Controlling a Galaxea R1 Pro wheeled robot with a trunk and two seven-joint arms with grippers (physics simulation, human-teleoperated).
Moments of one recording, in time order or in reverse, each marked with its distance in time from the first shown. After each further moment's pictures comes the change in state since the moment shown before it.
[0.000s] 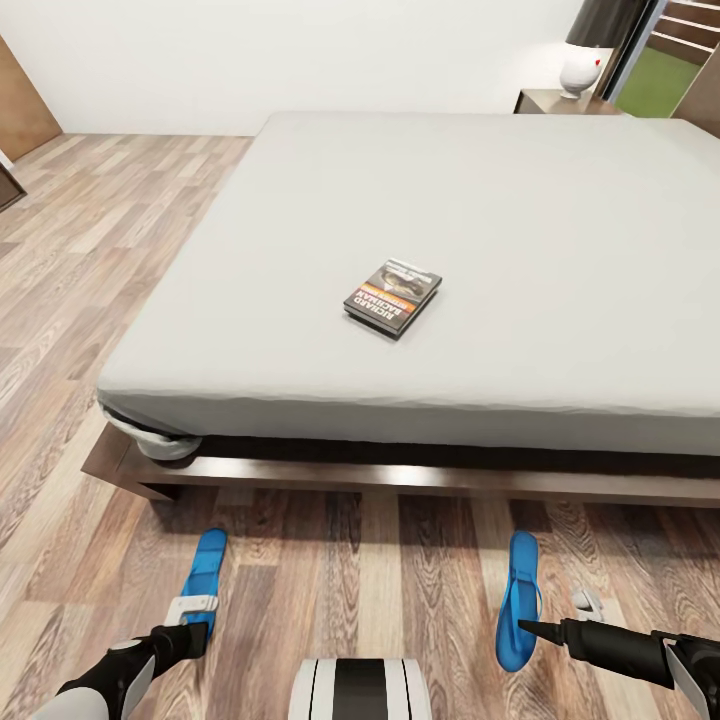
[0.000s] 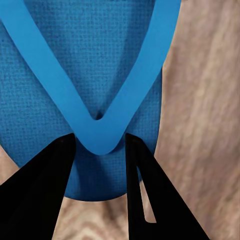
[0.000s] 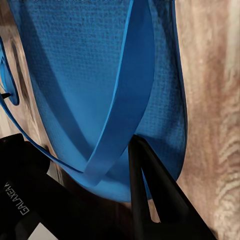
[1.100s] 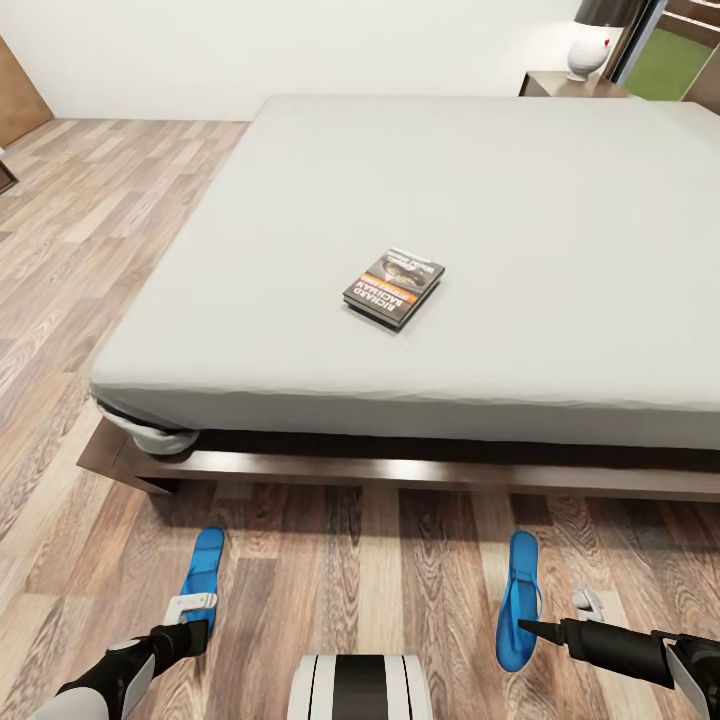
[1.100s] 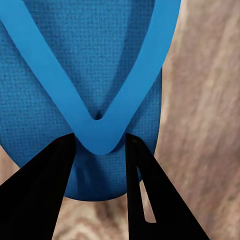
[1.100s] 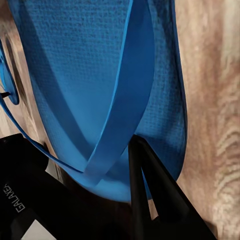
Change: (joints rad) left arm 0.000 0.000 0.000 0.000 0.043 0.000 0.000; right arm 0.000 0.000 0.000 -0.001 0.000 0.001 0.000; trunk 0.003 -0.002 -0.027
